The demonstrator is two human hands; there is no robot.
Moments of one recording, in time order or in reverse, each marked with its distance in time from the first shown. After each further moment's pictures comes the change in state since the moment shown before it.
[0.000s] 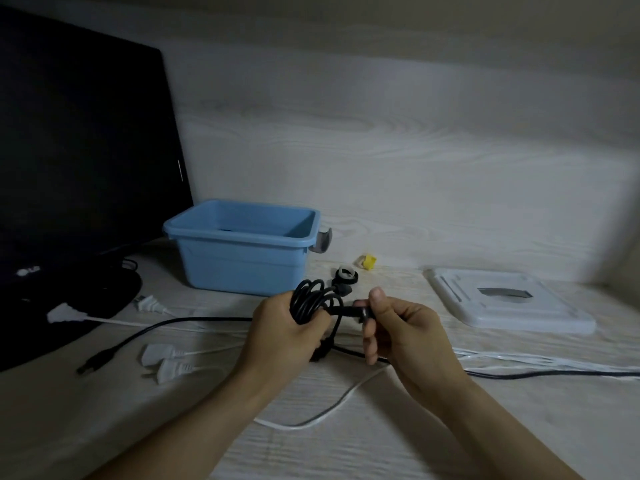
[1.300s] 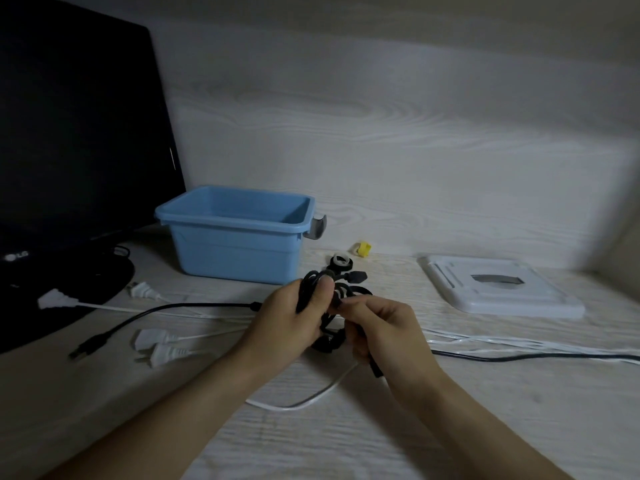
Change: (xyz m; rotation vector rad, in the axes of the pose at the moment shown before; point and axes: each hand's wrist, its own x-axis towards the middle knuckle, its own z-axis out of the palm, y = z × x) left_hand 0.004 -0.009 0.004 -0.219 -0.302 0.006; right_hand -0.016 -0.002 0.020 -0.173 0.061 0.040
